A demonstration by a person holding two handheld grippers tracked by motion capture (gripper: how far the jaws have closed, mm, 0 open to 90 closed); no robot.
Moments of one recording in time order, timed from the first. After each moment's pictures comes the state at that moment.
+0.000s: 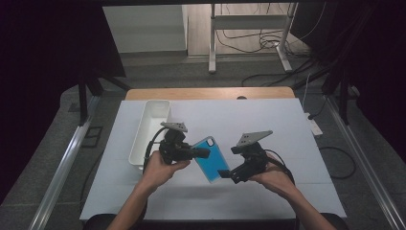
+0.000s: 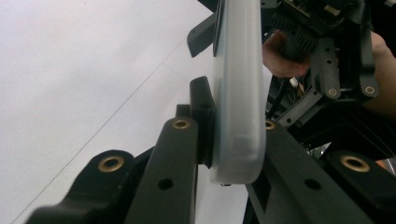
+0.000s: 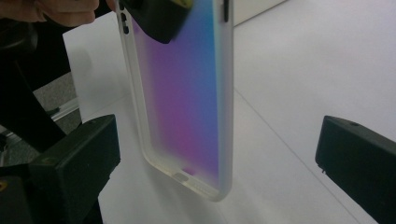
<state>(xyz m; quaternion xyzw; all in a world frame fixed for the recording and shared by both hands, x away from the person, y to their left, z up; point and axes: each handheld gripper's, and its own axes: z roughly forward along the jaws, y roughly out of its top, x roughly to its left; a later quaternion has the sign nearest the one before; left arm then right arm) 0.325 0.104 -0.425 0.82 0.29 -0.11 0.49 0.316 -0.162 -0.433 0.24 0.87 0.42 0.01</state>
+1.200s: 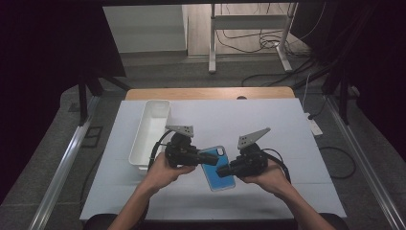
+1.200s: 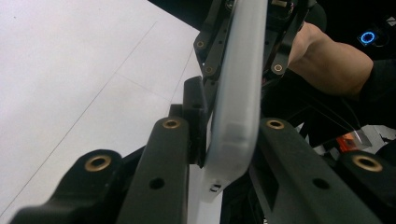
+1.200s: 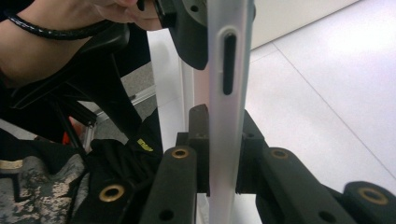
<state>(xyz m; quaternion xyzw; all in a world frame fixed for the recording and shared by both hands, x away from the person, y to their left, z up) 0.318 0.089 -0.421 0.82 0.22 -0.14 0.51 0.318 -0.164 -0.432 0.17 0.87 0.44 -0.12</state>
